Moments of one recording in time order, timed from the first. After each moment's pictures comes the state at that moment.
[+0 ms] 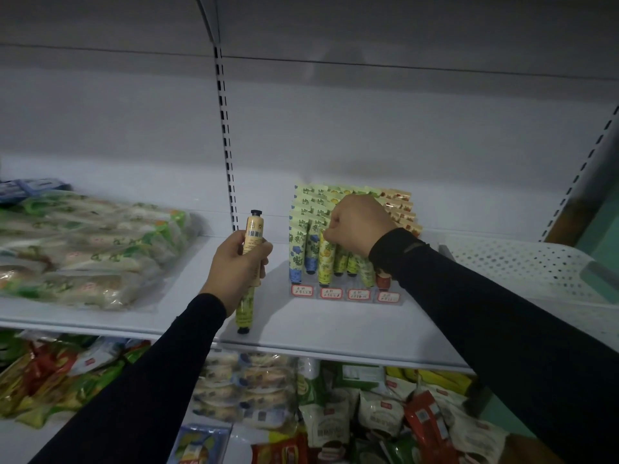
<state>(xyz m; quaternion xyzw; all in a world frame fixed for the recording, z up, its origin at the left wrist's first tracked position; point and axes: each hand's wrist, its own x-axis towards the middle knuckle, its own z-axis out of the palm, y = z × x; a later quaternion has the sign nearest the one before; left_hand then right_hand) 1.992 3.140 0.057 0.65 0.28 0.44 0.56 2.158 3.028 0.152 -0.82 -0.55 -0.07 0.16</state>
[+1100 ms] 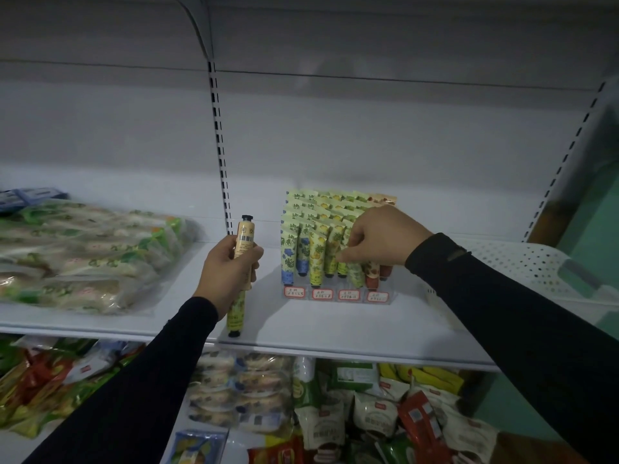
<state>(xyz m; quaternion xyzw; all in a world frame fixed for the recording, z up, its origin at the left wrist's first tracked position) 1.985 3.132 0.063 0.66 0.29 0.44 0.54 2.181 2.974 0.161 -0.80 -0.59 -0.03 0.10</state>
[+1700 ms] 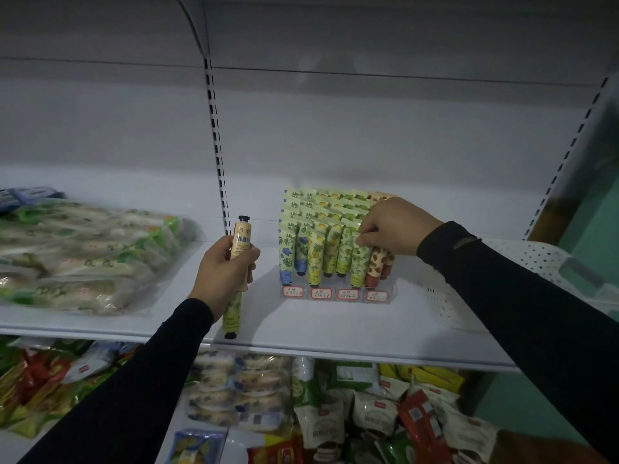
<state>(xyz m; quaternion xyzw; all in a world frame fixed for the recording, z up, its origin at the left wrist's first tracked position) 1.983 3.131 0.062 0.65 0.29 0.44 0.55 2.214 2.975 0.165 -0.78 -0.62 -0.05 0.08</state>
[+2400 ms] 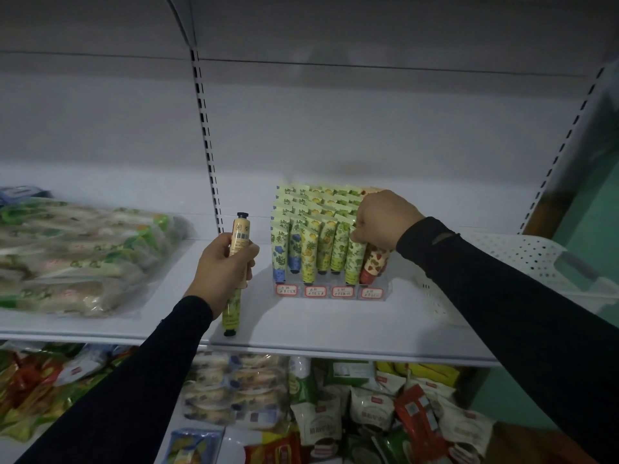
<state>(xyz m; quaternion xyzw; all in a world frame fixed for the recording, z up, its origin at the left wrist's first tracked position) 1.996 3.137 0.056 0.66 0.29 0.43 0.55 2.205 2.986 0.165 -0.83 -0.54 -0.10 0.03</state>
